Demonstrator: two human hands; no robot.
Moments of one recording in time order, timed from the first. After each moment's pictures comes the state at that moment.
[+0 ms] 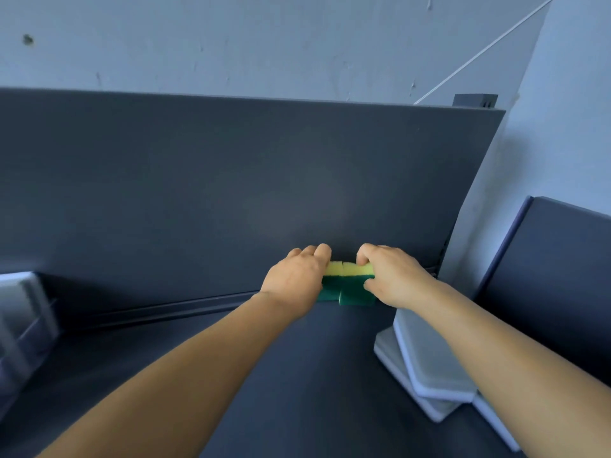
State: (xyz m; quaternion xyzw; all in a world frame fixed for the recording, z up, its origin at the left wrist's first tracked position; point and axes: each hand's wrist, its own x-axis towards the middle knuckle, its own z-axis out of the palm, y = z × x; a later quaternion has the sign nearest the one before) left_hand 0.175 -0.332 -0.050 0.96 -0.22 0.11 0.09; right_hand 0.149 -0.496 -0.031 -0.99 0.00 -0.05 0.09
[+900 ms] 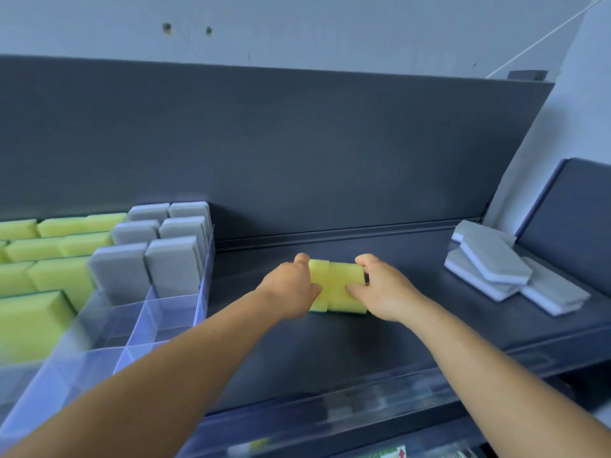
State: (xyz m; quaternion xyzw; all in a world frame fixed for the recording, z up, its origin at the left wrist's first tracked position) left_hand 0.038 -0.134 -0.075 0.97 -0.12 -0.07 0.19; right_hand 0.017 -0.299 -0.082 -0.96 0.05 0.01 0.28
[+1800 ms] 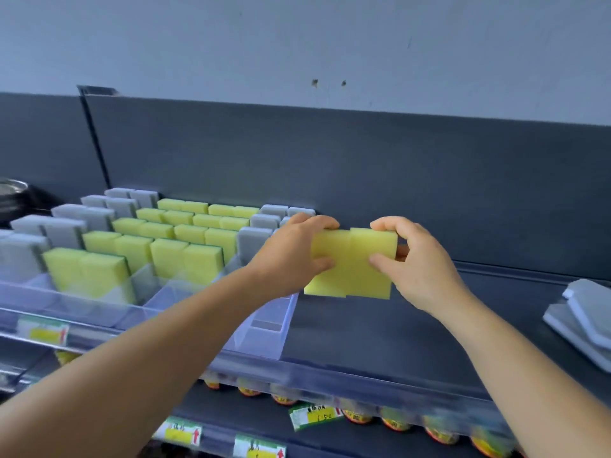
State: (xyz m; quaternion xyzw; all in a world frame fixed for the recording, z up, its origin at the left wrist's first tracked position) left_hand -0.067 -0.045 0.001 0.94 -0.07 0.17 0.28; right_hand -0.033 -0.235 -0.010 -0.86 -0.21 -0.14 0.44
